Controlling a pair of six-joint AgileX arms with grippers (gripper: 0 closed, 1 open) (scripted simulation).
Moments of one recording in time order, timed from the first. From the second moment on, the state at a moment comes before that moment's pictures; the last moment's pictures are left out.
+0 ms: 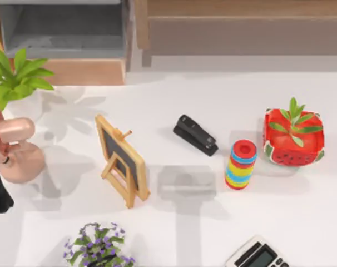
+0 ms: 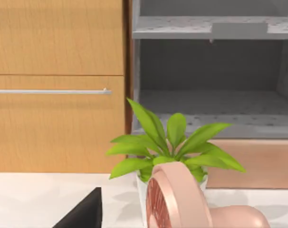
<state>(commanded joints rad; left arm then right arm) 0.00 0.00 0.00 0.00 0.00 0.00 -0.78 2.12 0.48 1.66 -0.74 0.01</state>
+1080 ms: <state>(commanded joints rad) 0.00 0.00 0.00 0.00 0.00 0.00 -0.62 2.20 0.74 1.47 -0.58 0.01</state>
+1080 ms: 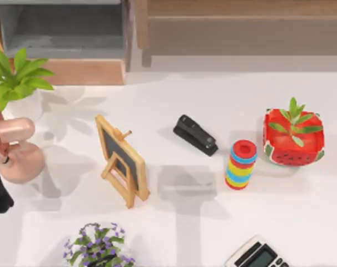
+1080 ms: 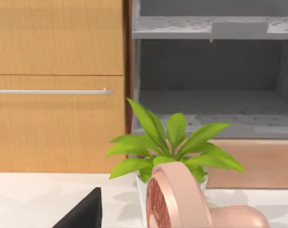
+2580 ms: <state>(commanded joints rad) 0.00 0.00 0.00 0.00 0.00 0.00 -0.62 2.20 0.74 1.47 -0.58 0.01</state>
